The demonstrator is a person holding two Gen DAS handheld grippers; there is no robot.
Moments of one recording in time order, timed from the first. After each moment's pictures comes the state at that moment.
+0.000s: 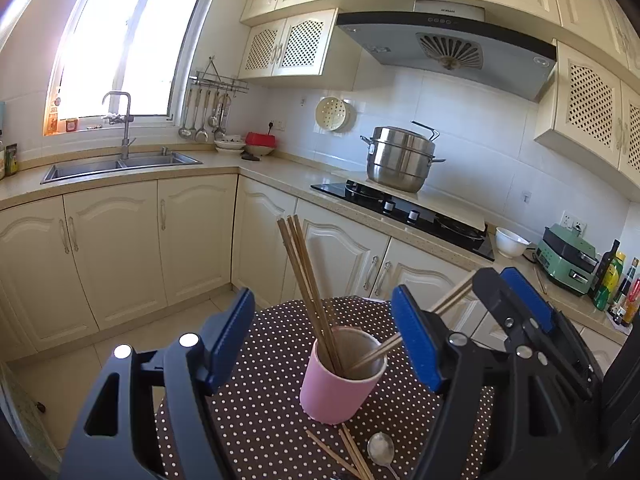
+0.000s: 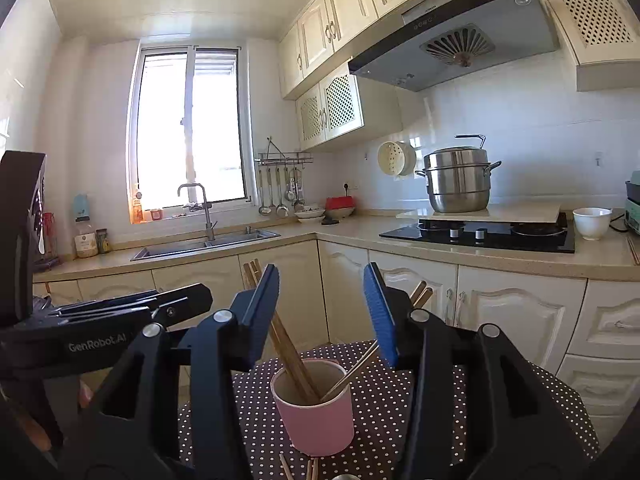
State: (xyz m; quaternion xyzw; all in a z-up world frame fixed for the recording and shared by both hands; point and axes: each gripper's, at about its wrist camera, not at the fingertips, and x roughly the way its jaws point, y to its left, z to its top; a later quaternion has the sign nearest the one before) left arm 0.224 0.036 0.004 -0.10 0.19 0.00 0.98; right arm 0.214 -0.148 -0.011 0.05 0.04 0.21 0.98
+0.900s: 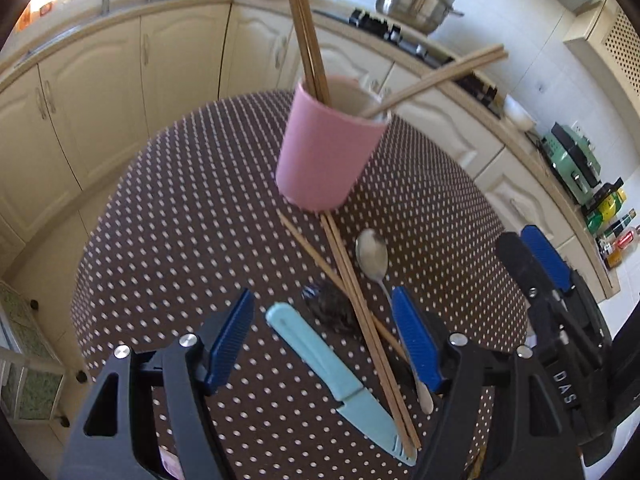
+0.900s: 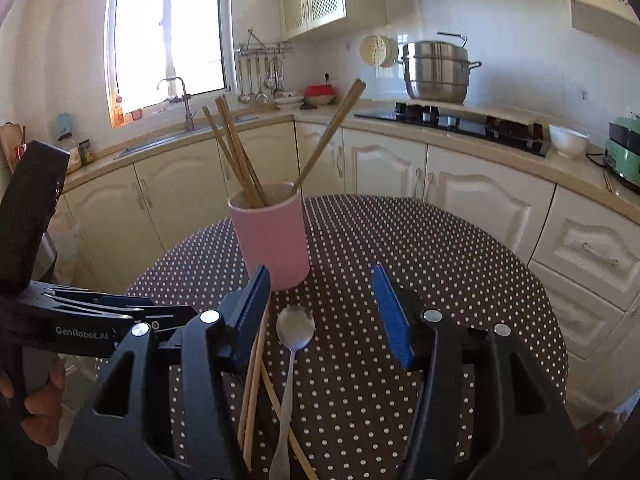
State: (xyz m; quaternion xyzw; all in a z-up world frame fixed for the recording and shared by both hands) left arm 0.210 0.013 -0.122 -0.14 0.47 -0.05 0.87; right arm 0.183 -0.185 -0.099 -0.01 0.25 0.18 0.95
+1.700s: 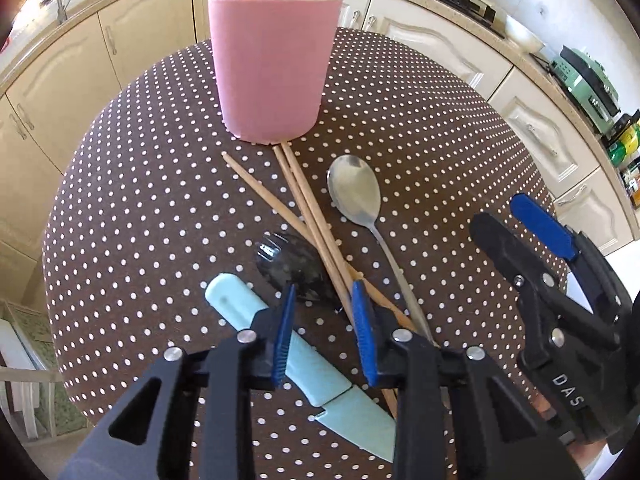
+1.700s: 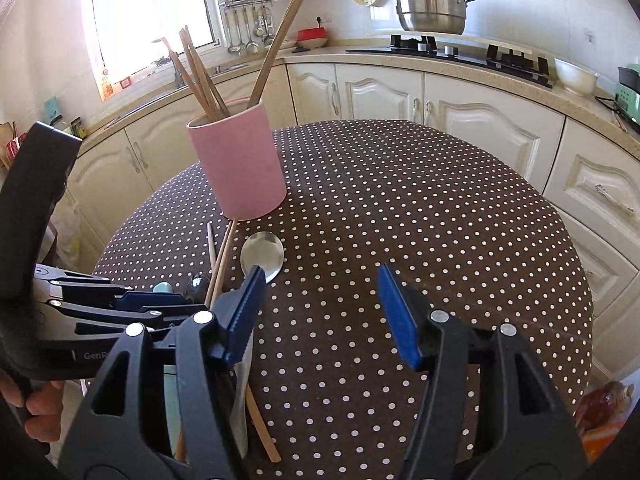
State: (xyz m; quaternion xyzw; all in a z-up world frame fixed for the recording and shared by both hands) left arm 0.239 -0.056 -0.179 -0.05 0.55 -0.06 0.83; right arm 0.201 -0.207 -0.147 0.01 0.34 0.19 0.92
